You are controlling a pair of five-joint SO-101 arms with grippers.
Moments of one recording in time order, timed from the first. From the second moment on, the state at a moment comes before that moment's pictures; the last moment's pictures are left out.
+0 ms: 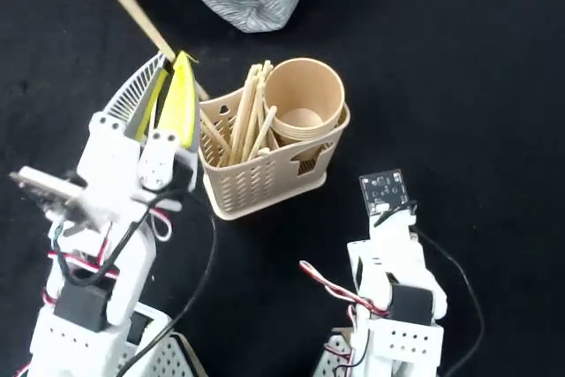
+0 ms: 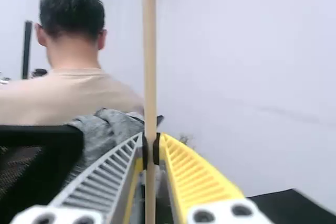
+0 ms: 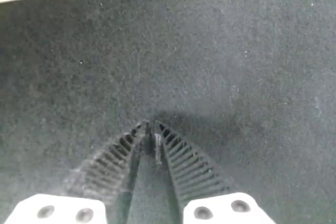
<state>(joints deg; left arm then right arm) 14.9 -78.6 57.3 11.6 5.5 9.0 -103.3 96.7 74.0 18.9</state>
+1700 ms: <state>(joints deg) -15.5 -20.3 16.8 66.3 -4.6 9.0 -103.3 96.7 74.0 18.9</state>
